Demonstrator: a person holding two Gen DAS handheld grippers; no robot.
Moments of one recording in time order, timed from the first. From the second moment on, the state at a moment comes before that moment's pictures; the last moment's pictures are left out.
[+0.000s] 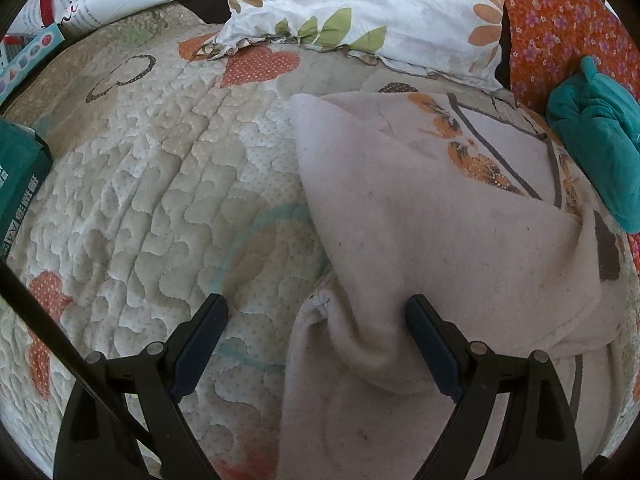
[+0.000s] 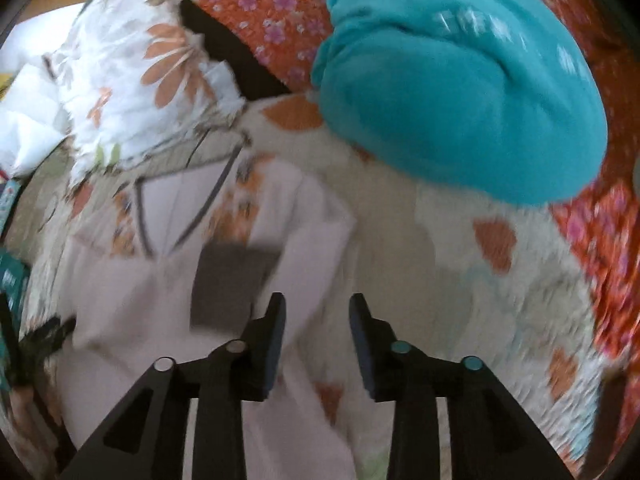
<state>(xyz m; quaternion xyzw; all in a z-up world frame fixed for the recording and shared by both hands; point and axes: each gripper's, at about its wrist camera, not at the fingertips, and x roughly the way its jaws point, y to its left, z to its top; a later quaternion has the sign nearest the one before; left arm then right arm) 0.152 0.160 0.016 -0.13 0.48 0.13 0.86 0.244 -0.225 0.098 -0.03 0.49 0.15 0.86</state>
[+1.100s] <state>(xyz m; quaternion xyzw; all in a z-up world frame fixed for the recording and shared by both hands) 0.143 0.155 0.016 -0.12 0.47 0.15 0.86 0.245 -0.225 0.109 0.06 0.42 0.01 0.91</state>
